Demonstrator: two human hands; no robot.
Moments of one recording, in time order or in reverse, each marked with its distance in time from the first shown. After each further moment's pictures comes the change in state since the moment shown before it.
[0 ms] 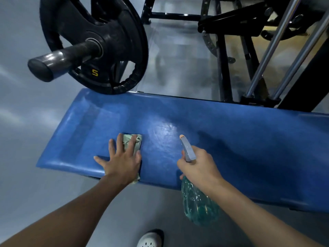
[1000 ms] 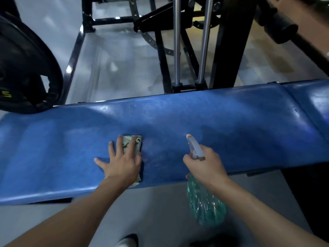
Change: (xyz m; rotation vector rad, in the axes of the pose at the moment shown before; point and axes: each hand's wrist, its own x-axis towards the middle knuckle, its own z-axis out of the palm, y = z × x) left_hand -0.060 0.183 0.044 0.062 -0.065 0.251; right_hand -0.045 0.141 -0.143 0.223 0.231 0.206
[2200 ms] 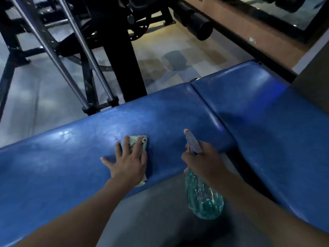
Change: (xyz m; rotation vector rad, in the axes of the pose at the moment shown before) left_hand -0.029 0.308 0.063 0.180 -0.009 0.339; right_hand 0.042 0.156 -0.243 0.183 0.176 0.017
